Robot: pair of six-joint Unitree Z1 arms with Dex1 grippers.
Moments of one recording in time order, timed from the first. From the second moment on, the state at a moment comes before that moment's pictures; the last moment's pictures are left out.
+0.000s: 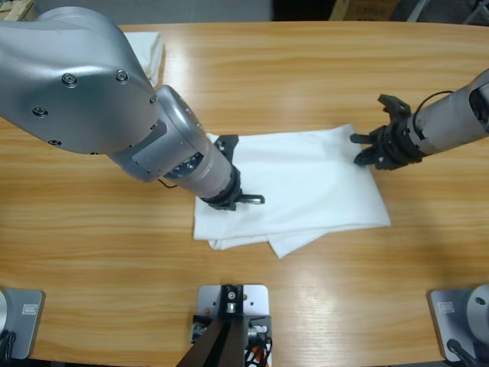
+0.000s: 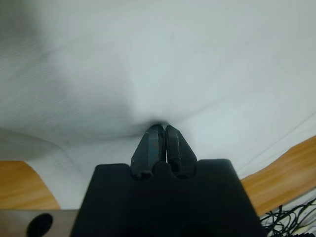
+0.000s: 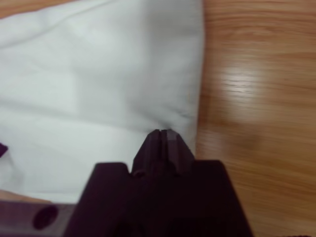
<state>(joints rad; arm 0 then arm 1) -1.07 2.09 -1.34 0.52 -0.07 -0.93 0.39 1.73 -0.81 0.36 0.20 0.37</state>
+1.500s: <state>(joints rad) -1.07 2.10 -1.35 0.52 -0.13 -0.93 0.26 1.72 -0.72 0.28 0.13 0.34</state>
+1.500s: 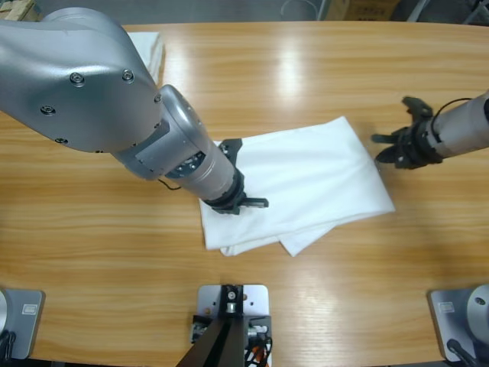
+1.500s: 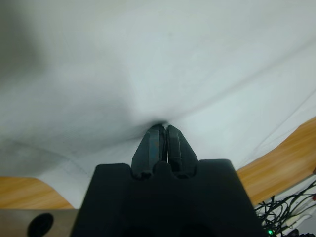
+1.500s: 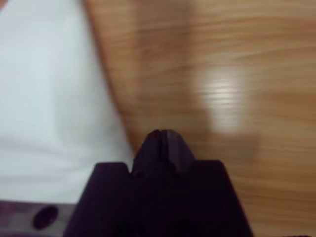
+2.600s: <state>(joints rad) -1.06 2.10 -1.35 0.52 -0.15 -0.93 -0.02 1.91 -0.78 0.33 0.84 0.17</state>
